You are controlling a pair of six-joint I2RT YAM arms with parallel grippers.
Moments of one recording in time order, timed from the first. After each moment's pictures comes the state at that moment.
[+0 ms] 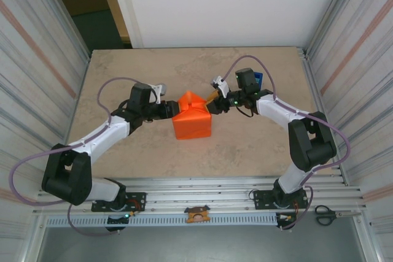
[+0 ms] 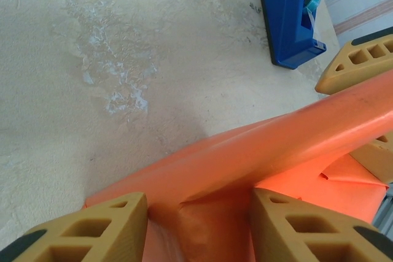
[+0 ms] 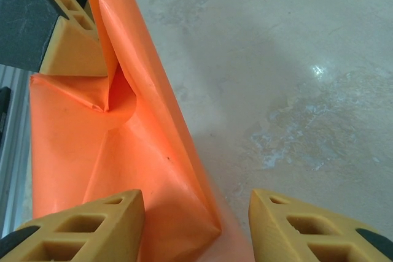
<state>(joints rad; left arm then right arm) -0.40 1.36 0.84 -0.17 0.42 -0.47 0.40 1.67 1.09 -0.16 -0.80 -0.27</state>
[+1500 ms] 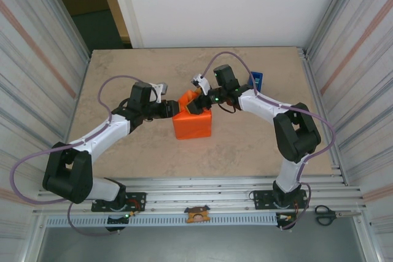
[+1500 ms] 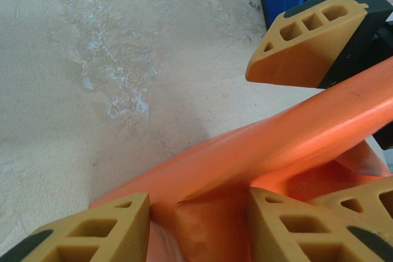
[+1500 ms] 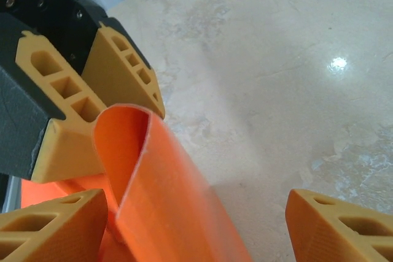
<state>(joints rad) -0.40 1.38 0.86 -0.18 0.42 -0.44 0.54 1.82 1.27 -0.14 -0.73 -0.12</state>
